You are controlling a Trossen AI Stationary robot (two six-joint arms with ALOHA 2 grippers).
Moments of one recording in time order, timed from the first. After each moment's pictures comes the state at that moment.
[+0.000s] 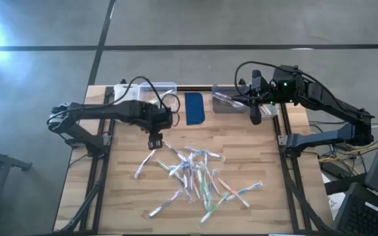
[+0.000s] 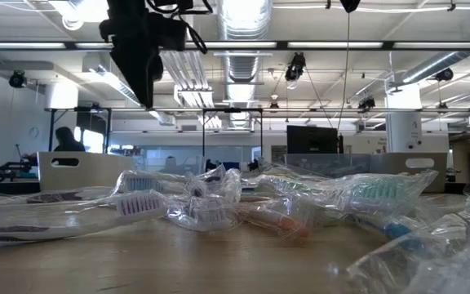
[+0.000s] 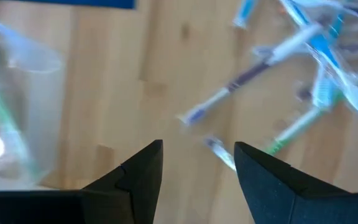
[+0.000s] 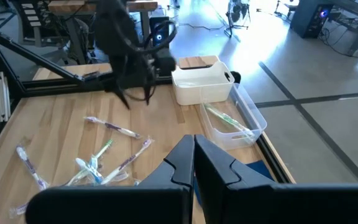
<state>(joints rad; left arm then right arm) 0.11 1.45 1.29 -1.10 -0.10 -0.05 -0.34 1.05 1.31 -0.65 -0.18 -0.05</state>
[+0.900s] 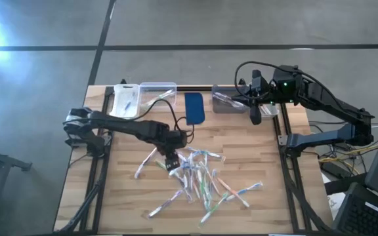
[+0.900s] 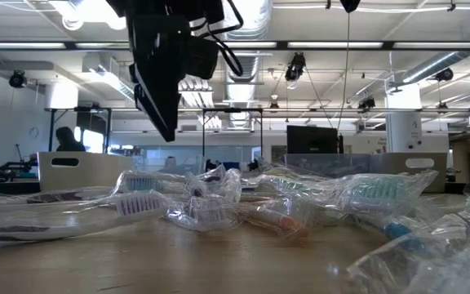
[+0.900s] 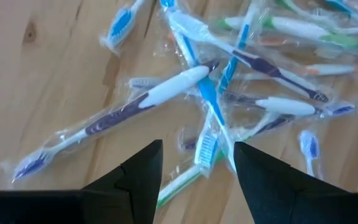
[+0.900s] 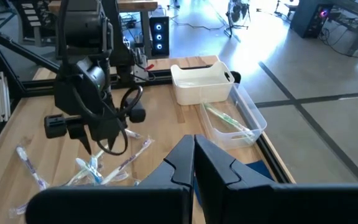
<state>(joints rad) -0.05 1.66 1.25 -0.80 0.12 -0.42 -0.34 1.05 1.31 -0.65 -0.18 -0.05</state>
